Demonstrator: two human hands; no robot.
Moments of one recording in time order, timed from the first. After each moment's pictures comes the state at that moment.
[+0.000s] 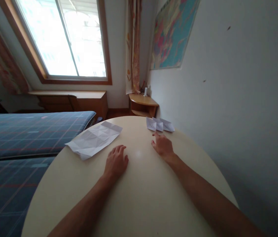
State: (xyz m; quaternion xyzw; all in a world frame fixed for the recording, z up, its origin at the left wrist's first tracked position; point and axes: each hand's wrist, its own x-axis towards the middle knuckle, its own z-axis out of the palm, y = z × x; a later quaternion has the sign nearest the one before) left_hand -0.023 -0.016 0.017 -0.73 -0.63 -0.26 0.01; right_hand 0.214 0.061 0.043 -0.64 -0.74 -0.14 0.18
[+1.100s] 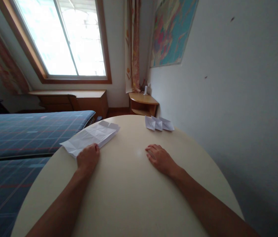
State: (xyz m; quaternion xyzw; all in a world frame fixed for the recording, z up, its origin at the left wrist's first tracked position) left_hand -0.095 0.010 0.031 -0.55 -0.83 -0.09 0.04; right_hand 0.233 0.024 0.020 -0.48 -0.86 0.05 0.19
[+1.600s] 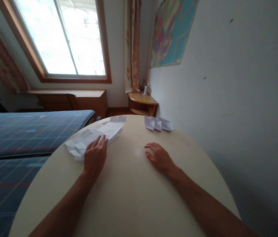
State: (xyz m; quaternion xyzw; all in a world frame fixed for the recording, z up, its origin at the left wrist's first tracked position) left_hand -0.061 -0.006 0.037 -0.69 -0.65 -0.21 0.23; right_hand 0.229 0.020 0.025 -0.48 -0.84 0.04 0.26
